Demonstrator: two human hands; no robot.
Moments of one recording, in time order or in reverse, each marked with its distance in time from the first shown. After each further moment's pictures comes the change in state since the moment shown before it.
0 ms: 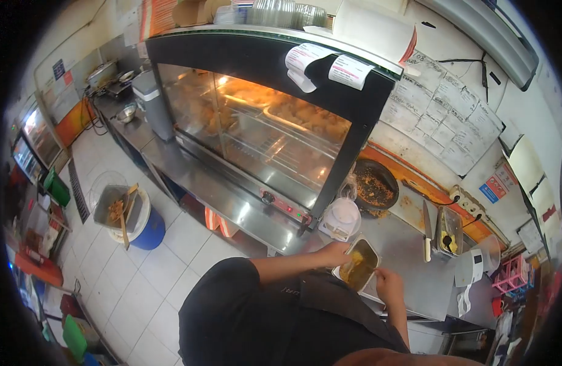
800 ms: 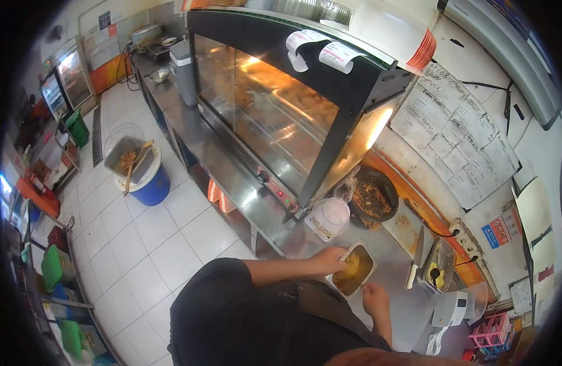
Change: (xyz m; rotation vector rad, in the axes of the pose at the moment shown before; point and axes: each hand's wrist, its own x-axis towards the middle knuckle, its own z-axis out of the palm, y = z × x) left_hand 0.024 0.050 0.072 -0.010 0.177 -0.092; right_hand 0.028 0.101 -0.031 -0.071 -0.238 -0.009
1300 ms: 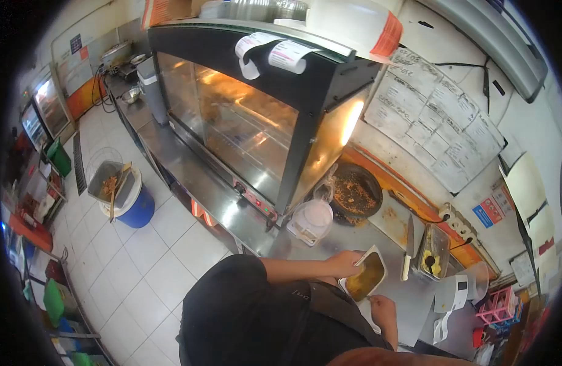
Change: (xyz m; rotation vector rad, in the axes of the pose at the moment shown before) left_hand 0.067 0.017 0.051 -0.108 -0.275 0.096; right_hand -0.031 0.047 -0.020 0.132 0.053 0.124
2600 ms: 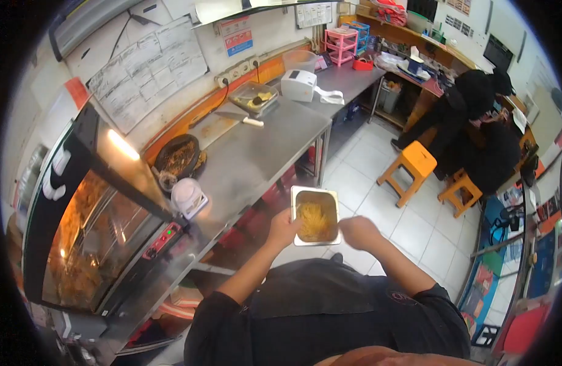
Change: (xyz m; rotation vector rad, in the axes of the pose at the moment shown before) left_hand -0.266 0.016 0.104 0.072 -0.487 0.168; right_hand -0.387 -0.120 0.157 -0.012 0.292 0.583
